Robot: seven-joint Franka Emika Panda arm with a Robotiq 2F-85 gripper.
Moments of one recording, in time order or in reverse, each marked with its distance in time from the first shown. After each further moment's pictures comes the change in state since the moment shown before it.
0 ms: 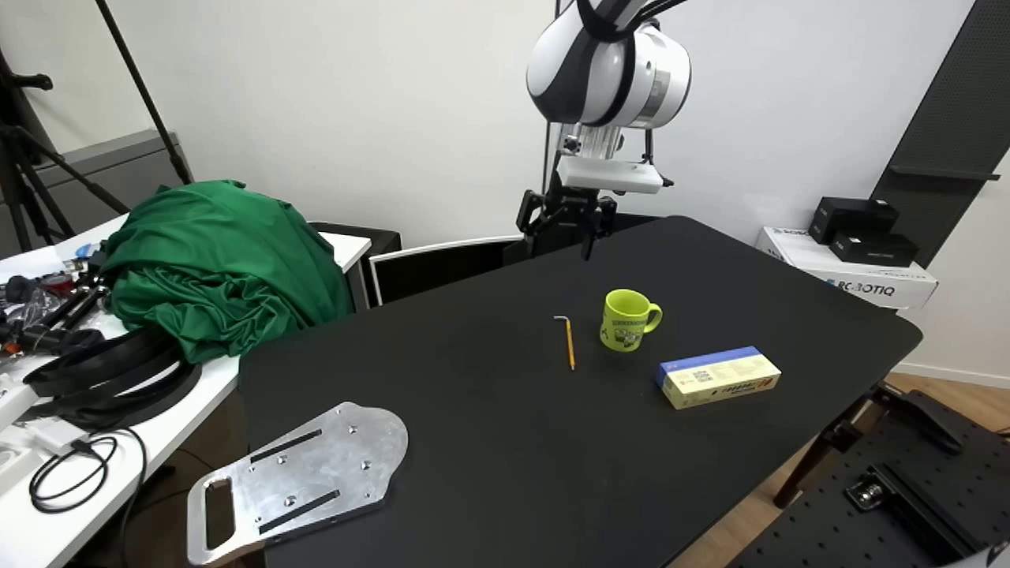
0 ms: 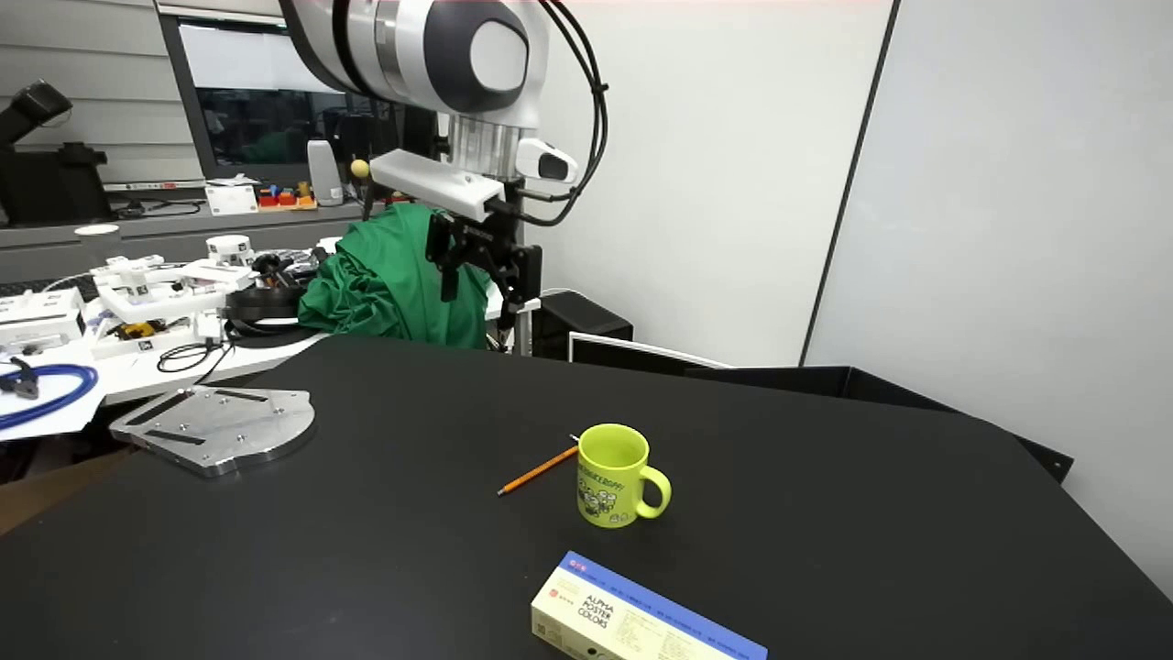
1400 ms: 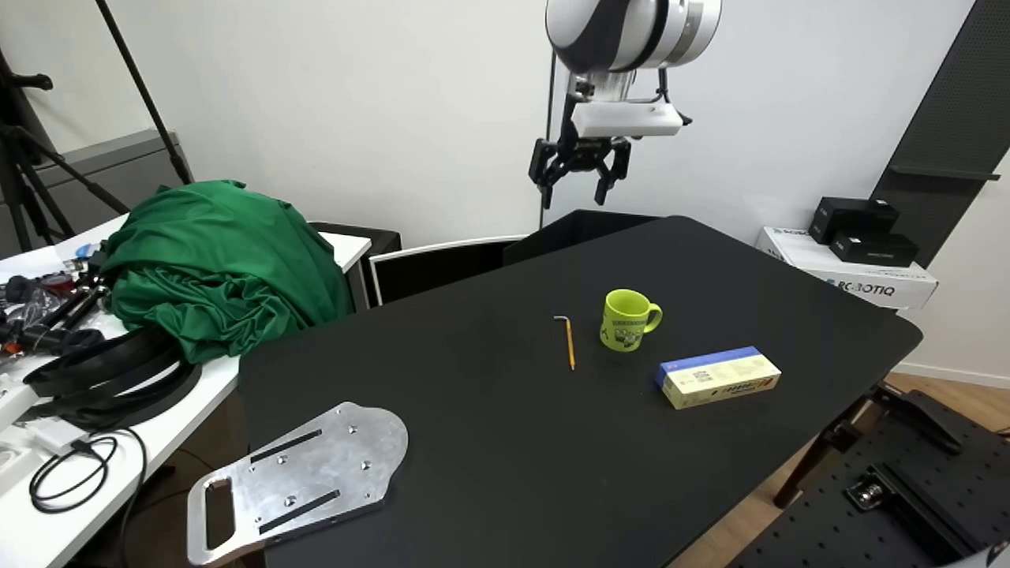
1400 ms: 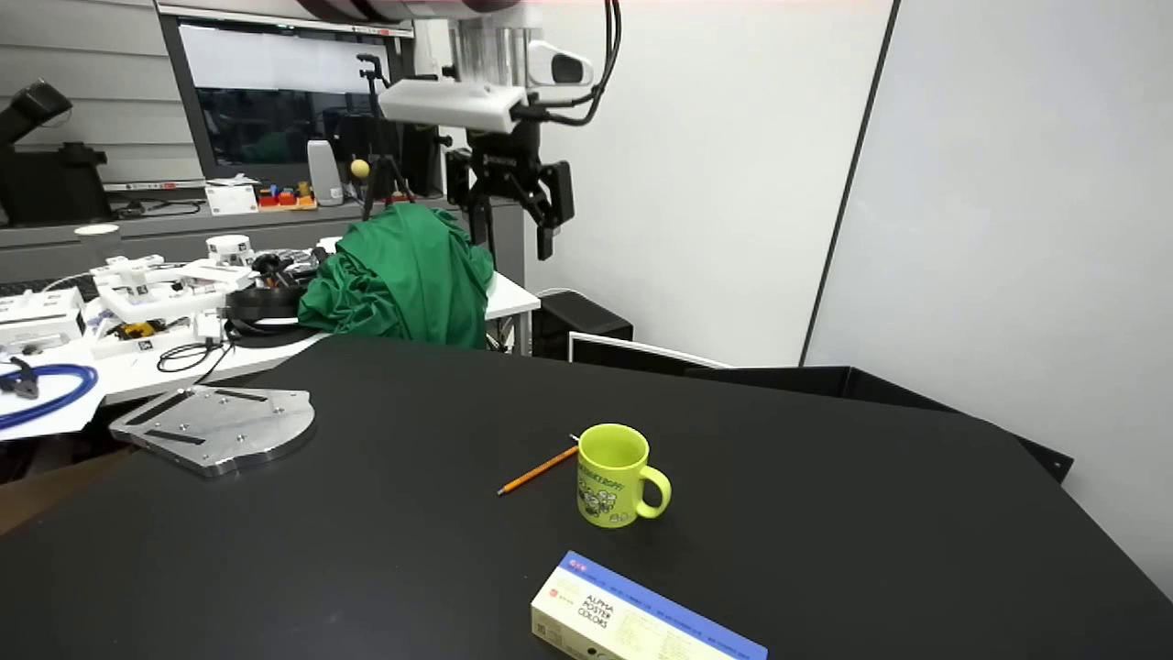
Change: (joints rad) arm 0.044 -0.133 -0.068 -0.005 -0.207 -0.003 0.081
